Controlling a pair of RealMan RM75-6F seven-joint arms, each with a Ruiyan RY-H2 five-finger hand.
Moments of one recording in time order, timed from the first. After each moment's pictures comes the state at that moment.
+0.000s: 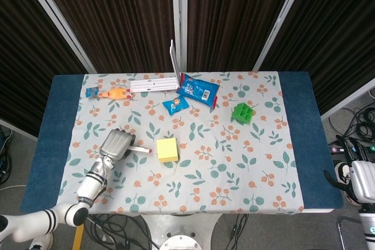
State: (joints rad) left arm -0.60 -1.64 -0.14 -1.31 1.19 0.95 0.50; right arm 0.07 -1.09 0.07 -1.51 -1.49 1.46 0.27
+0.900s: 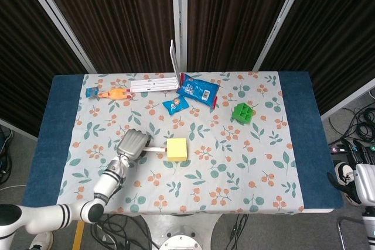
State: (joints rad) left arm -0.73 -1.70 -0.17 -1.39 1.01 0.92 0.65; right arm 0.05 -1.08 0.07 -1.50 -1.48 1.47 0.28
